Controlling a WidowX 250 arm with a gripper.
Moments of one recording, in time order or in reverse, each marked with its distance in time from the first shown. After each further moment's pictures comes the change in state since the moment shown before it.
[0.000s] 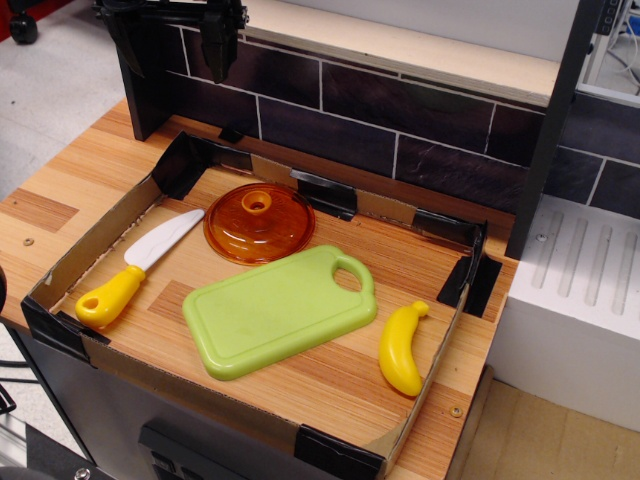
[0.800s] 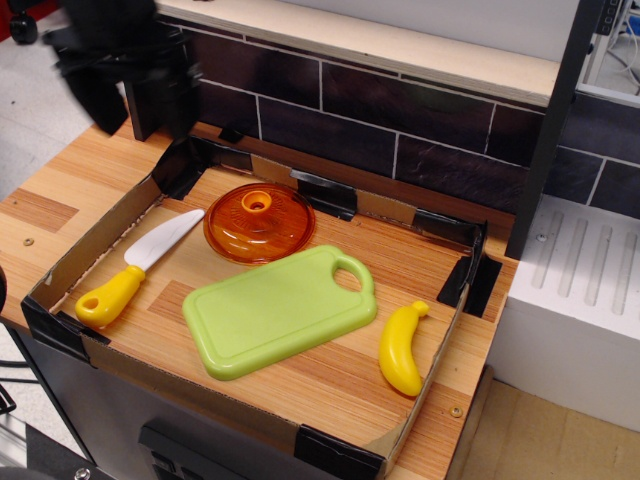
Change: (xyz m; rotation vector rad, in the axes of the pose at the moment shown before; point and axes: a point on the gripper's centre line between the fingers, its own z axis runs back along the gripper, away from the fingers) arm -0.058 0.013 -0.004 -0.147 0.079 -0.126
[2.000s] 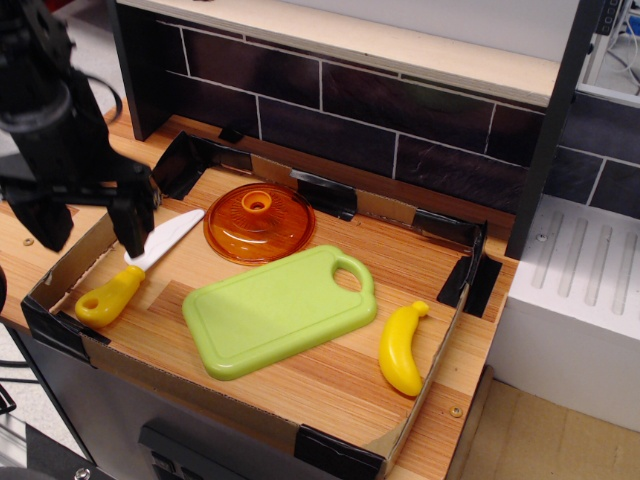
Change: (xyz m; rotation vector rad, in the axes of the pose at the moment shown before) arm -0.056 0.025 -0.048 0.154 -0.023 0.202
